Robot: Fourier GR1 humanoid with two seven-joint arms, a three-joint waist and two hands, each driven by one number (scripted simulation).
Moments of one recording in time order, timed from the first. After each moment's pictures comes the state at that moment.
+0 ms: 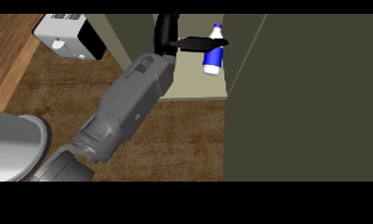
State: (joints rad) left arm -1.13 0.00 -0.26 -0.43 0.57 0.43 -0.59; right arm 0.86 -0.12 -0.22 -2.39 -0.31 0.61 -0.28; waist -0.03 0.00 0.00
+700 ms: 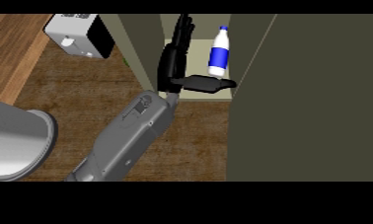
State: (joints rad) left arm -0.78 0.01 -0.46 -0.95 0.59 0.47 -0.47; right arm 0.89 -0.10 -0.15 -2.40 -0.31 0.60 -0.26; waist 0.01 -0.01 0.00
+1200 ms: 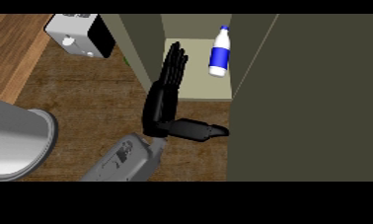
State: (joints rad) left arm -0.46 0.09 -0.60 -1.37 0.54 0.53 -0.39; right arm 0.87 -0.12 -0.15 -2.40 -0.31 0.59 -0.24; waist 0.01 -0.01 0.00
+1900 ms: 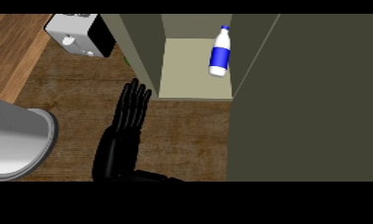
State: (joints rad) left arm -0.08 0.28 -0.65 -1.76 0.52 0.51 -0.41; right arm 0.86 -0.21 0.15 -2.41 -0.26 0.70 -0.12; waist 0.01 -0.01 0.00
